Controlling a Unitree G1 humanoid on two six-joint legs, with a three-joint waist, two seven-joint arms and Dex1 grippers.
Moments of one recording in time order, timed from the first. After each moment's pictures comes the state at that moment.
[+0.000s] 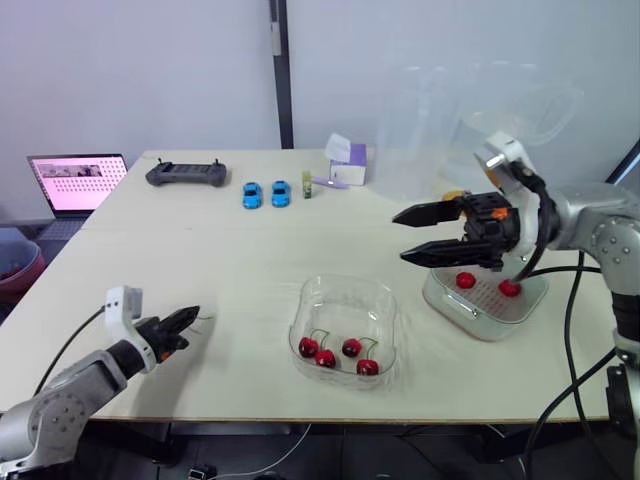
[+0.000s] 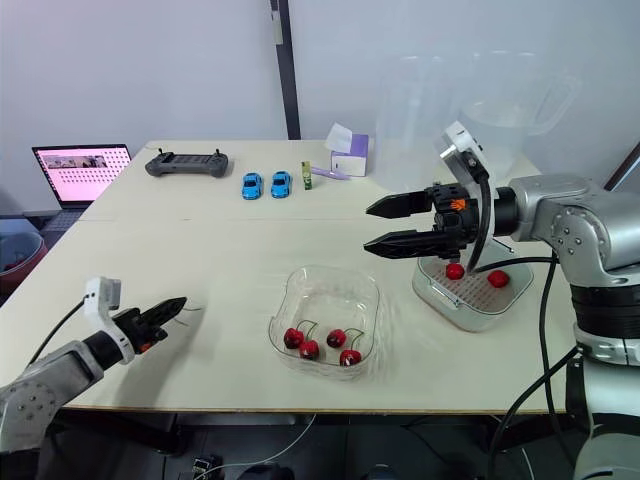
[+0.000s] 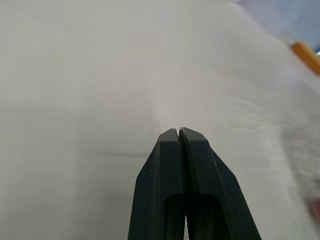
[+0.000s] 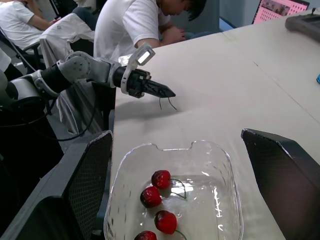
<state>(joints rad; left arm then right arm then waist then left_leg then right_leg) -0.05 0.56 0.44 -0.12 -0.92 0.81 -0.43 -0.91 -0.92 -0.05 -0.08 0.77 0.98 1.31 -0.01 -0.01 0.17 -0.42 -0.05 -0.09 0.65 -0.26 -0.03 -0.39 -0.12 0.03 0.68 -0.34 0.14</state>
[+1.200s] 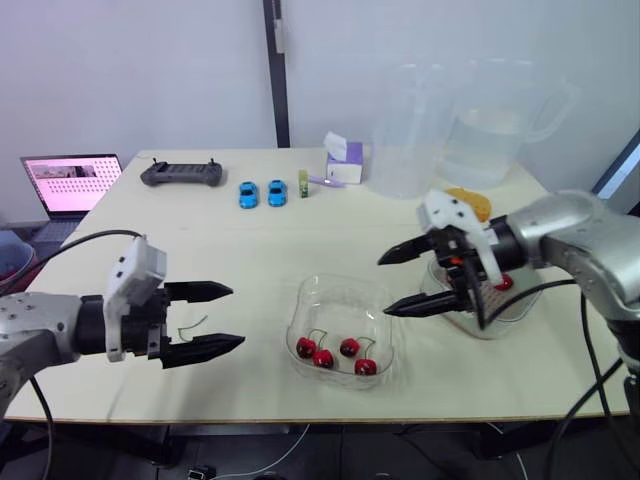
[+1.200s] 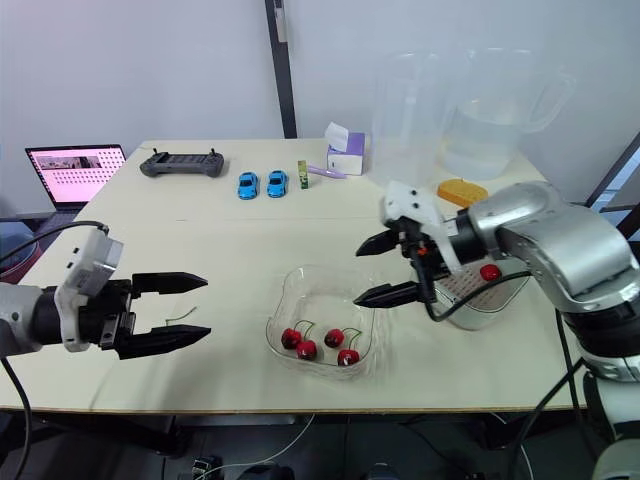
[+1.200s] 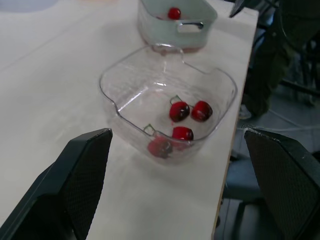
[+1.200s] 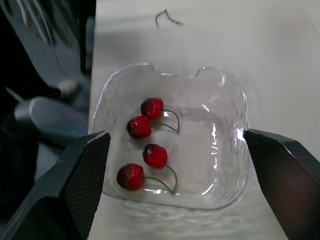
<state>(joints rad) -0.11 1.05 0.40 -0.53 -0.95 0.77 -1.05 -0.98 -1.00 0.26 -0.31 0.55 0.94 1.27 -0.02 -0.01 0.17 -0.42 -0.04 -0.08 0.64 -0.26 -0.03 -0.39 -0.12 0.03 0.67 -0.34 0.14</state>
